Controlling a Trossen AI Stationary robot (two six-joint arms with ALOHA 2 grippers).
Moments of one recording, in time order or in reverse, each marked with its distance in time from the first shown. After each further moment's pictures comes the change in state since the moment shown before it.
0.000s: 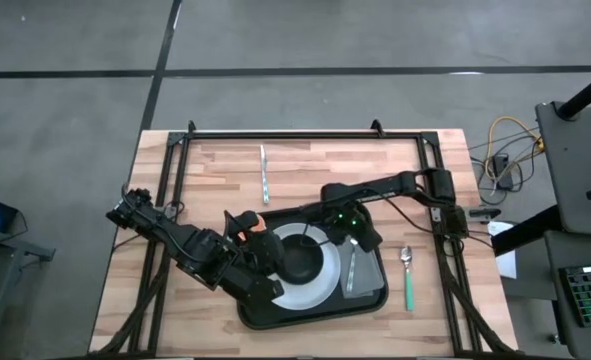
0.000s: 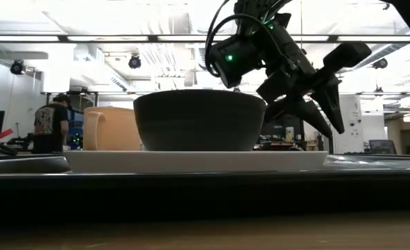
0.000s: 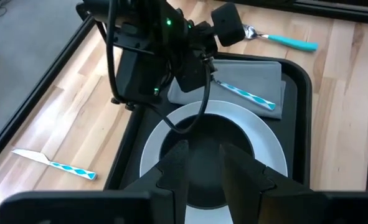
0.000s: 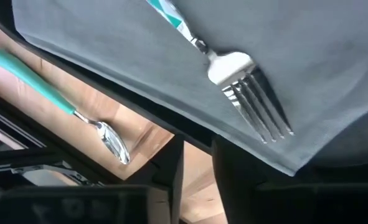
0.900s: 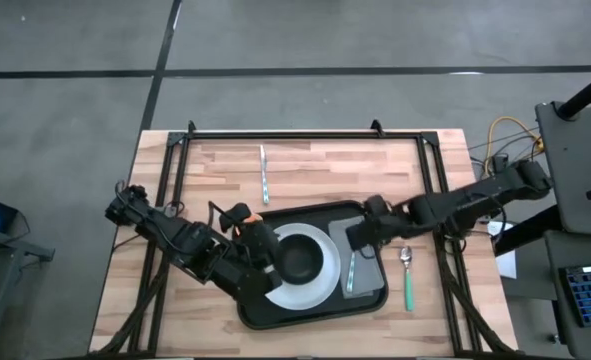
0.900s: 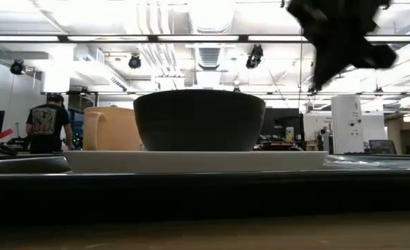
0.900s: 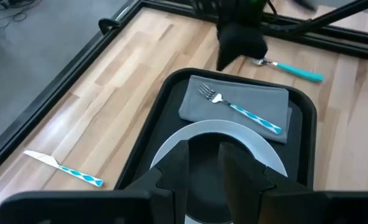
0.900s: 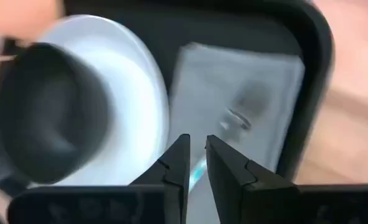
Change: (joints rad) left arm 0.000 -0.044 0.000 -0.001 -0.076 -0.052; right arm 0.302 -0.764 -0.592 0.709 0.440 2.060
